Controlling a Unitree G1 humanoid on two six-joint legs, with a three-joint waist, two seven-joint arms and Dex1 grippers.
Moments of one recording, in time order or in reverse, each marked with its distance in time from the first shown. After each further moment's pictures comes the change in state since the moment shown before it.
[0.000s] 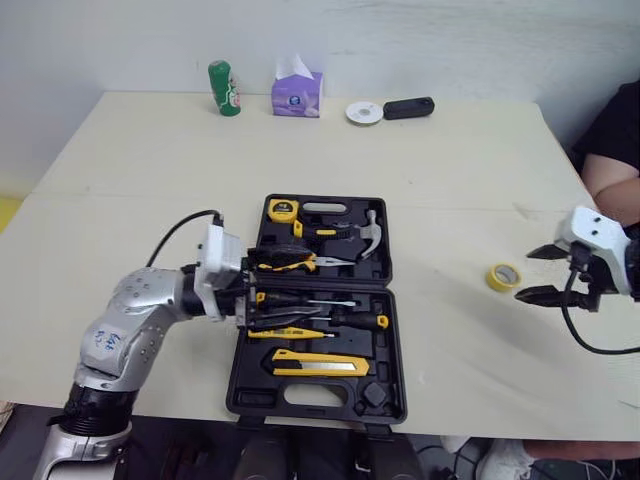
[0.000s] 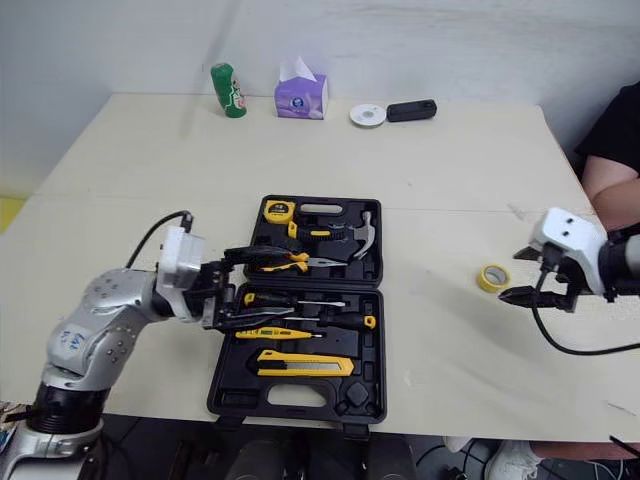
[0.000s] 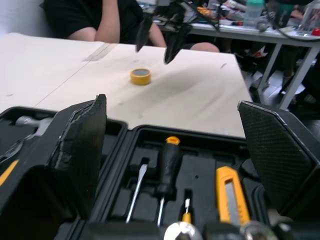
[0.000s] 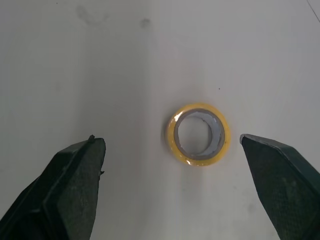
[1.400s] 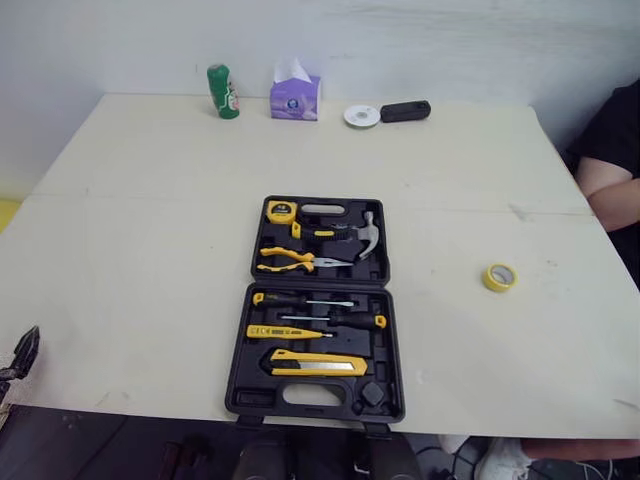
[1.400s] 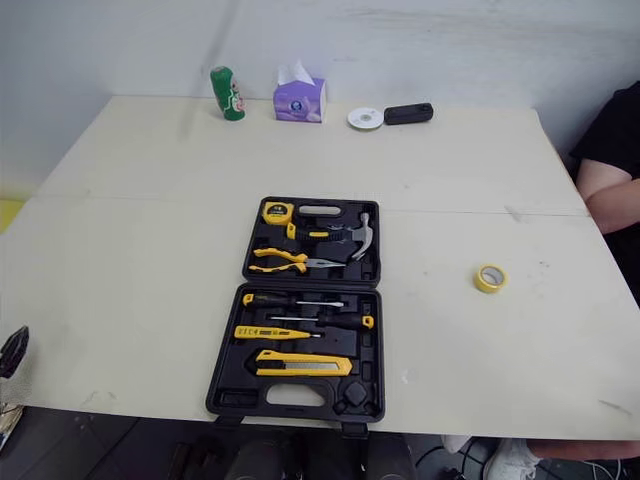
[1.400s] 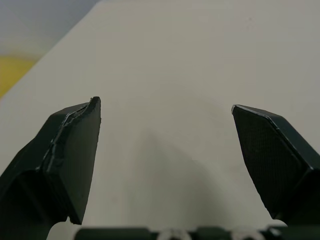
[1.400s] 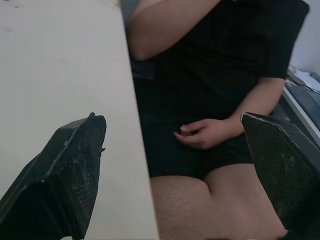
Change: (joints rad) left arm 0.484 0.060 0.851 0.814 0.161 -0.492 0.421; right arm 0.882 0.528 -1.022 0.356 0.273 -0.830 -0.622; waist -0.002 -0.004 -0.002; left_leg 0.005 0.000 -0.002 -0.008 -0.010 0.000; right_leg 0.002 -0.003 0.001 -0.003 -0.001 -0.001
